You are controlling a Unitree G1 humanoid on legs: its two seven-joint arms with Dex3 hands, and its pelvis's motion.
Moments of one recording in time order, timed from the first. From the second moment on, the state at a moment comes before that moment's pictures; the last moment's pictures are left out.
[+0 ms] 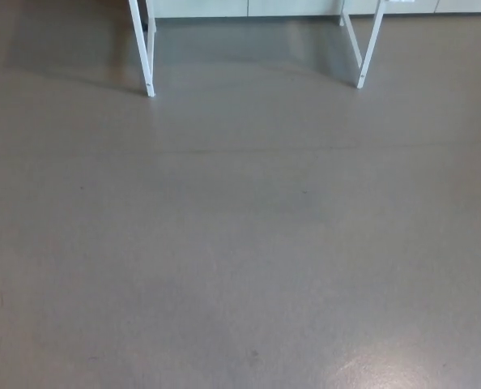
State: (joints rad) left_arm 0.03 0.57 0.30 0.98 -0.06 0.11 -0.20; right_arm -0.06 -0.79 -0.23 1.06 -0.05 0.00 0.28
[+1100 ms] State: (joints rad) left_arm 0.05 0.55 0.33 0.97 -0.13 0.18 -0.27; right_arm -0.06 -0.82 -0.26 1.13 0.02 -0.05 0.44
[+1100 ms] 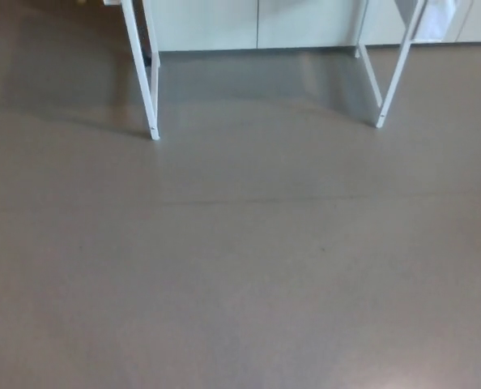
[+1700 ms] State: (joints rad) left_arm 0.05 0.56 0.33 1.00 -0.13 0.16 -0.26; right_arm -0.09 -0.82 -0.23 1.11 0.03 -0.04 0.45
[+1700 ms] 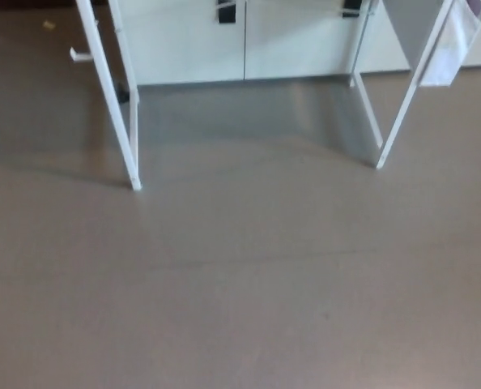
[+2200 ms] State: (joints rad) left_arm 0.06 0.56 0.32 0.98 -0.13 0.16 -0.26; right_arm -0.11 -0.82 -0.27 1.14 0.06 -0.04 0.46
